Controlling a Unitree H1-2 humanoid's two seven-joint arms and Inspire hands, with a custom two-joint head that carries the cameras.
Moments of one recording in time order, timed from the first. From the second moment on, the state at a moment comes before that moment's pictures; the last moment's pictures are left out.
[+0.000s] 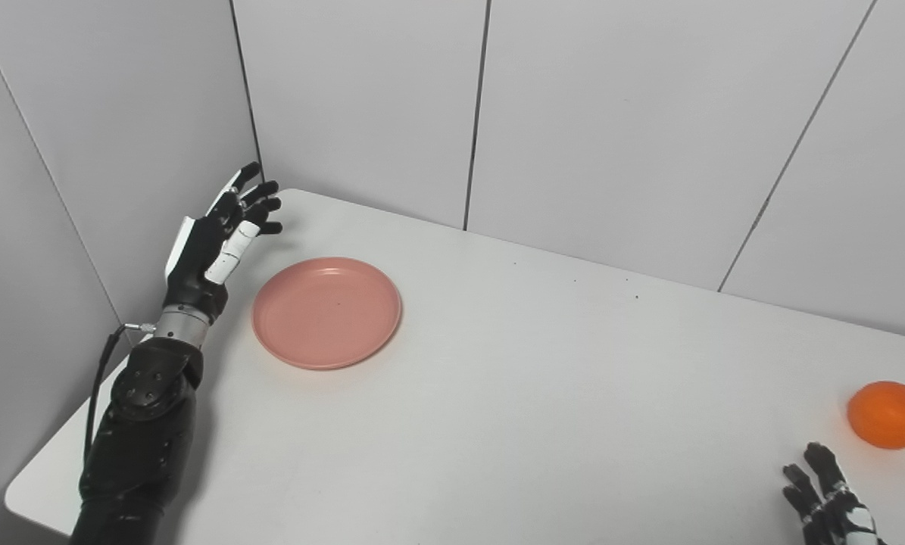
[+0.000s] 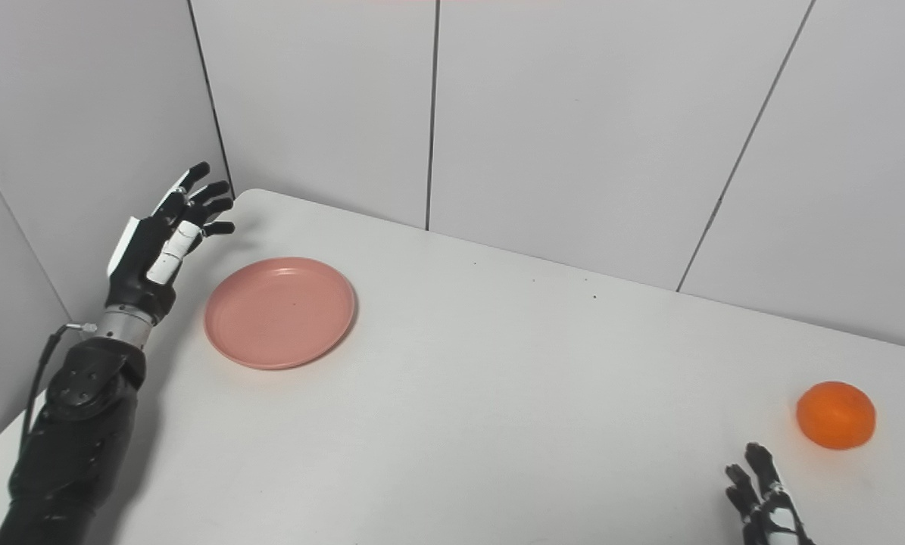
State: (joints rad) left arm -0.28 0.44 0.36 0.34 -0.17 -0.24 -0.12; right arm 0.08 -0.14 -0.06 -0.05 0.18 -0.06 0.19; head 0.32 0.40
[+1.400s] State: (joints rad) left arm -0.36 0.44 0.28 0.54 -0.19 -0.23 -0.20; right arm 0.08 -0.14 -0.05 -0.06 0.18 -0.06 0.18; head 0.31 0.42
